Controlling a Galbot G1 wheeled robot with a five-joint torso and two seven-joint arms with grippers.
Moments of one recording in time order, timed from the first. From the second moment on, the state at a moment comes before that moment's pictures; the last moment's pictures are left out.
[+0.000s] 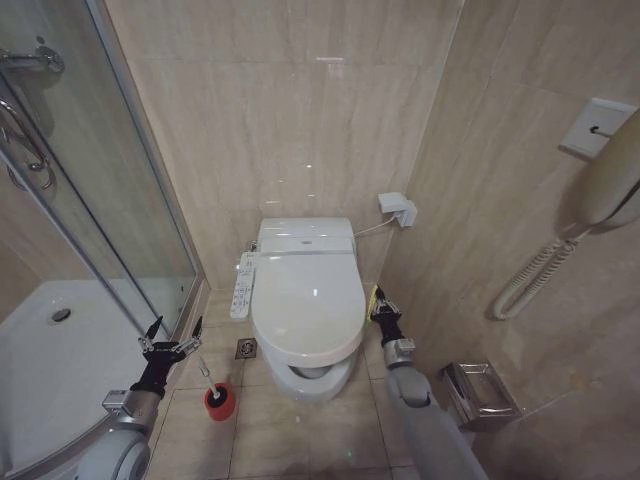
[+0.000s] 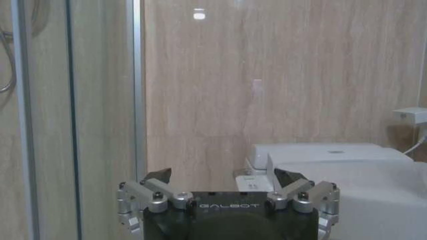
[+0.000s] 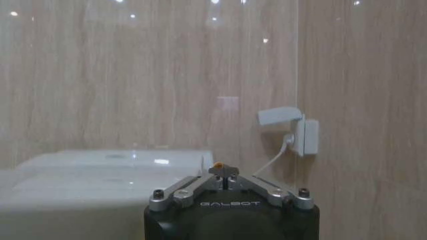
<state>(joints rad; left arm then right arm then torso) 1.38 -0.98 -0.48 -1.75 -0.53 -0.30 -0.09 -0.96 1.44 0.42 1.30 0.12 0.41 0.06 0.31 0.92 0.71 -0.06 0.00</state>
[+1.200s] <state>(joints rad) 1.38 -0.98 -0.48 -1.75 -0.53 -0.30 -0.09 -0.87 1.42 0.45 1.38 0.19 0.35 0.12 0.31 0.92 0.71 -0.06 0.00</state>
